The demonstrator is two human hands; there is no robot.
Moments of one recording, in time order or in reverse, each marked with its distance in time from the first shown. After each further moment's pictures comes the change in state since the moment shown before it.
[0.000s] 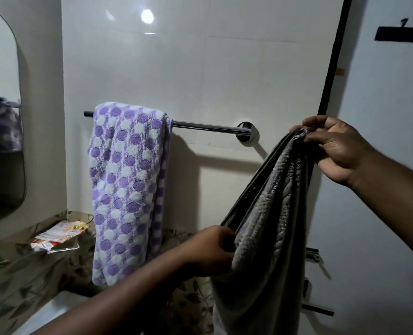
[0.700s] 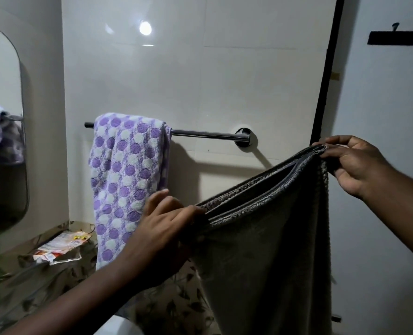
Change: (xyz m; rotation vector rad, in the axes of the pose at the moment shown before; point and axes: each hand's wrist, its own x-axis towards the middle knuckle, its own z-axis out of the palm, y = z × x) left_hand -0.062 -0.021 -0.059 0.642 0.753 0.585; right_hand 0.004 0.017 -0.045 -0.050 0.290 0.050
